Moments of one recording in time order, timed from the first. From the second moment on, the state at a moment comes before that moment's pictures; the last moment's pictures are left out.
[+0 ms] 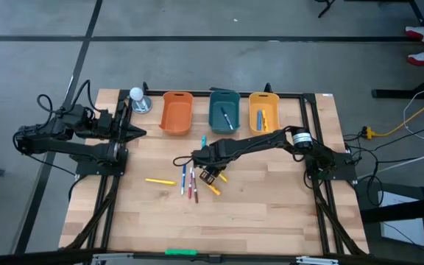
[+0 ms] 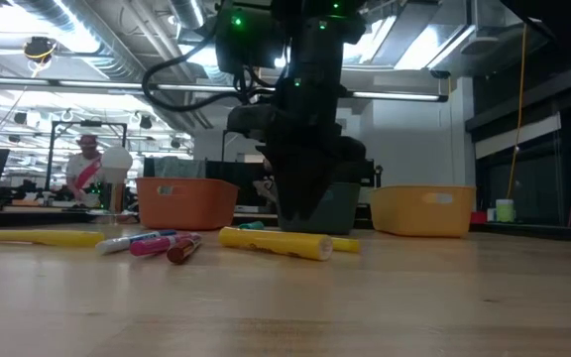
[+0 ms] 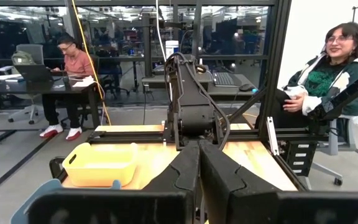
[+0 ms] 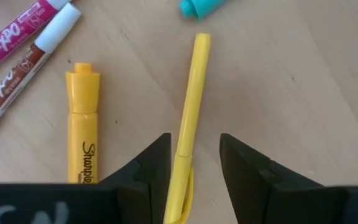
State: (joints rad) left arm 0.00 0.39 0.78 -0.39 0.00 0.00; right arm 0.07 2.20 1.82 -1.00 0.09 0.68
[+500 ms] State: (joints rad) left arm 0.00 0.39 0.78 -0.39 0.00 0.00; right arm 0.07 2.20 1.81 -0.98 0.03 0.67
